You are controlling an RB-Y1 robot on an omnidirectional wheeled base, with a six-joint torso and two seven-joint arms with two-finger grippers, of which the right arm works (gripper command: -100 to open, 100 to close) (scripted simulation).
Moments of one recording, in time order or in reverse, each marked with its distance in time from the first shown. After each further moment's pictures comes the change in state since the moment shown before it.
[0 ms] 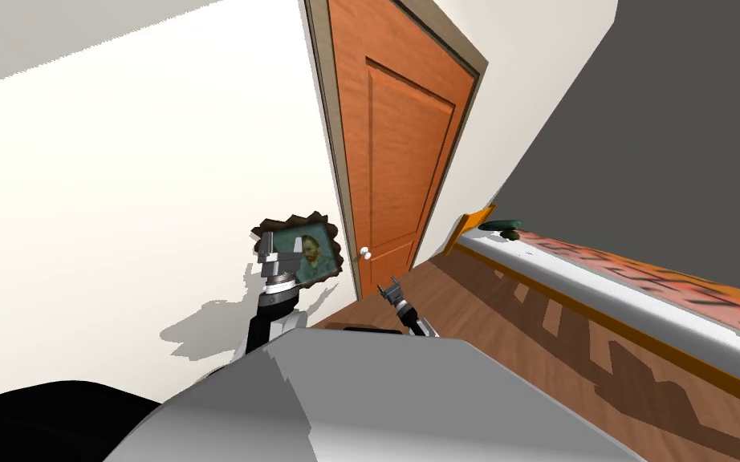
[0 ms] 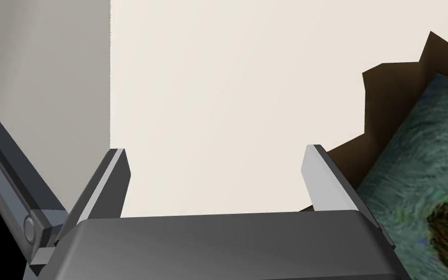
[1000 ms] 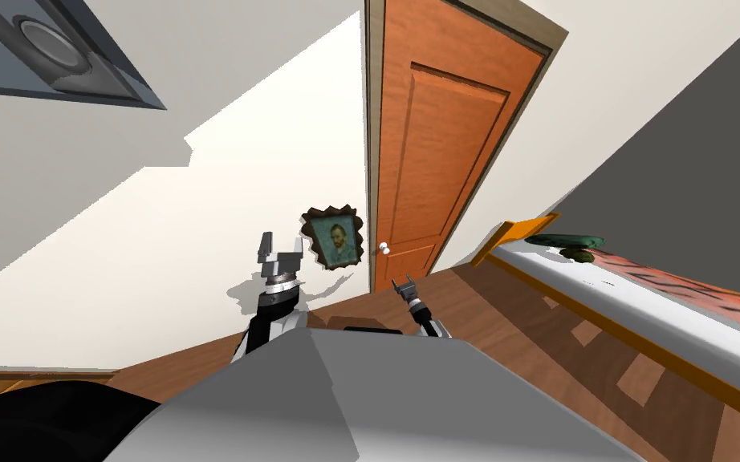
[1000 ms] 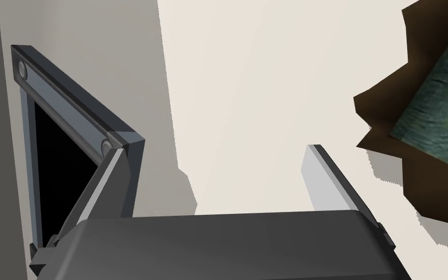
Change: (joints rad) arm -0.002 -0.020 -0.208 -0.003 0.004 0.001 0.009
